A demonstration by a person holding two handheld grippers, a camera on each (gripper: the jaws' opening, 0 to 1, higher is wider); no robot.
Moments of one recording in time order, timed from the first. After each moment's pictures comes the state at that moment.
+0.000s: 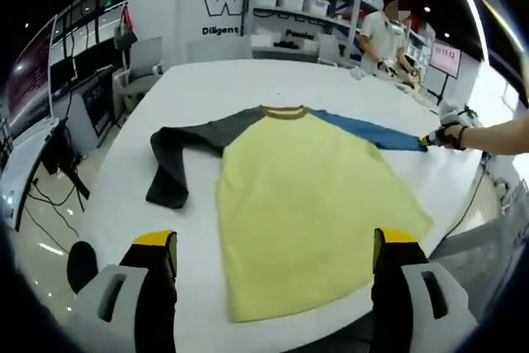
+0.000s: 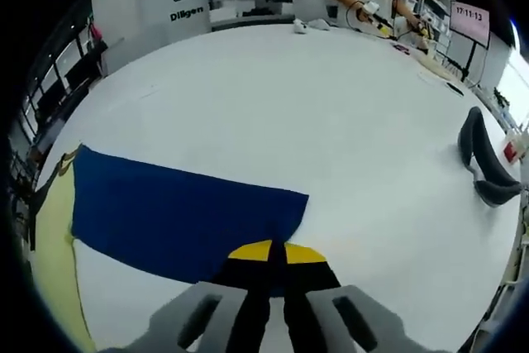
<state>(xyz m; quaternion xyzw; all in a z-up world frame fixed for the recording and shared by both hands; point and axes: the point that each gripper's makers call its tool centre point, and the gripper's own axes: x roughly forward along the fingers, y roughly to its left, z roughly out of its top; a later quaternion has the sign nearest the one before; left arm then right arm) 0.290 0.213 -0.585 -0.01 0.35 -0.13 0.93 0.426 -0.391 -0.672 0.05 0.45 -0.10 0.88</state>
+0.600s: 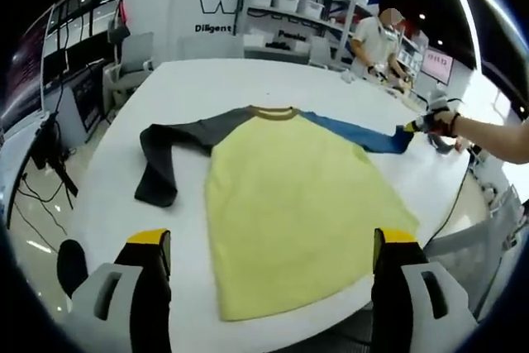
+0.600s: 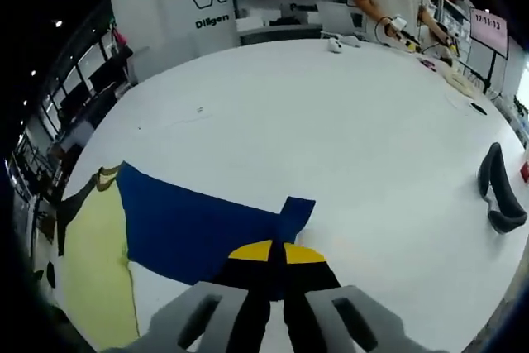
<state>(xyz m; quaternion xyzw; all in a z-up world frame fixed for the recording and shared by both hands) 0.286 0.206 -0.584 -0.03 0.36 -0.16 0.92 0.454 -0.322 -0.609 0.07 0.43 -0.02 0.90</state>
